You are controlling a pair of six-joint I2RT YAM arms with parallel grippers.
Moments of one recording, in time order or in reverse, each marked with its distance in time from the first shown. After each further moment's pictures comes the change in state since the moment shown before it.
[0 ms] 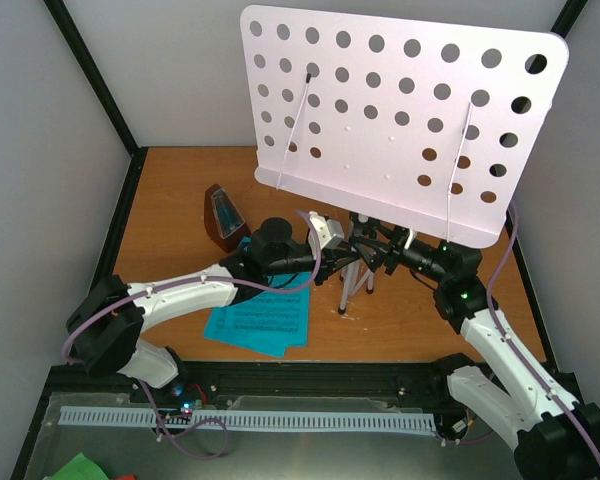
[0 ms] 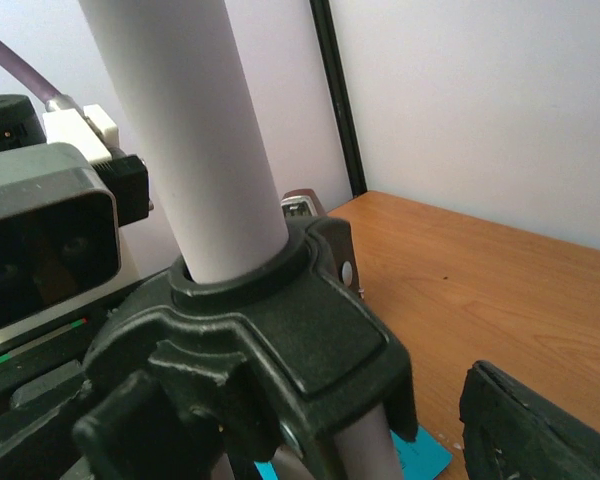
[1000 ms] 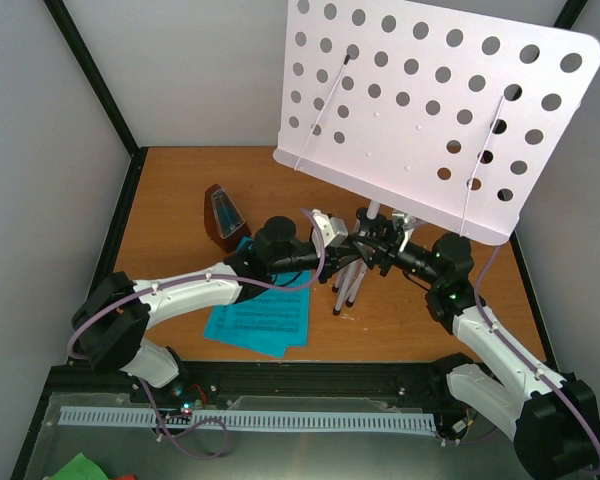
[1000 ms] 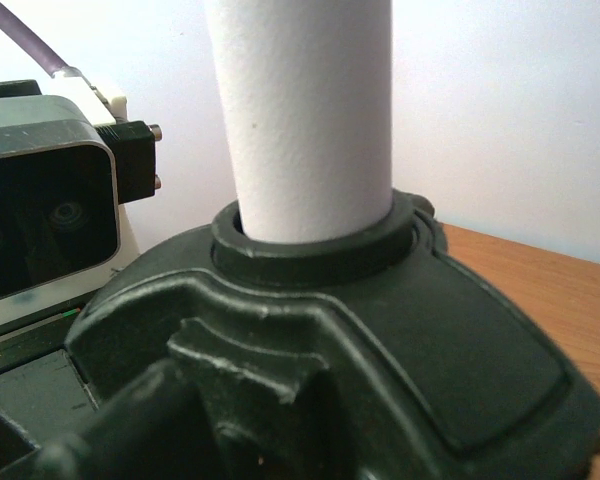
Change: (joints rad) left arm -0.011 0.030 0.032 0.006 -0.004 -0.020; right arm 0.016 0.059 -0.096 0.247 -0.008 0.072
